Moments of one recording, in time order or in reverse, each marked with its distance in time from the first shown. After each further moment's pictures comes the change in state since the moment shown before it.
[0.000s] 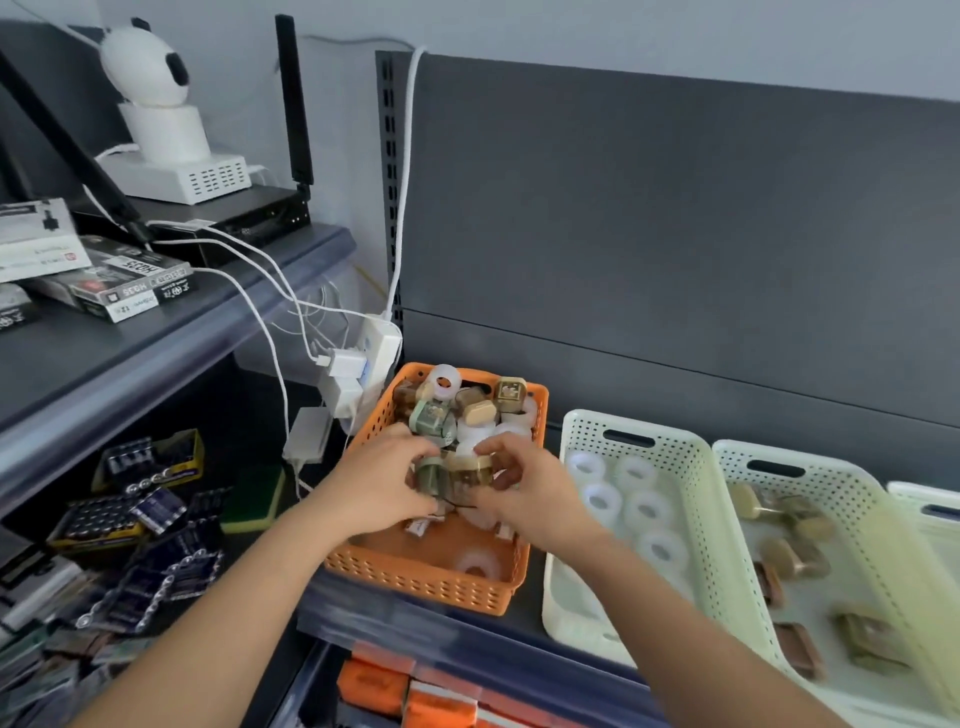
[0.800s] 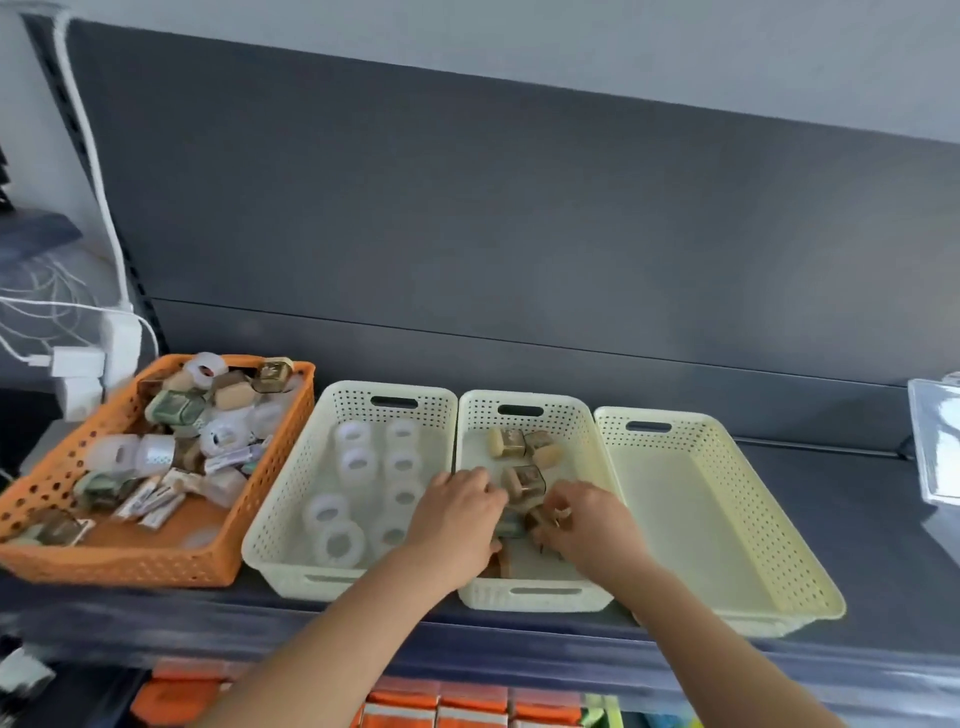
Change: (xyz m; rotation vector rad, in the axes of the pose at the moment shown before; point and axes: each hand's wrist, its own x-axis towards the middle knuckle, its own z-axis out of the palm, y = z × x) left_hand 0.016 0.287 0.193 0.354 0.047 0.434; right_hand -0.170 0.167 -0.230 -0.612 0.156 0.295
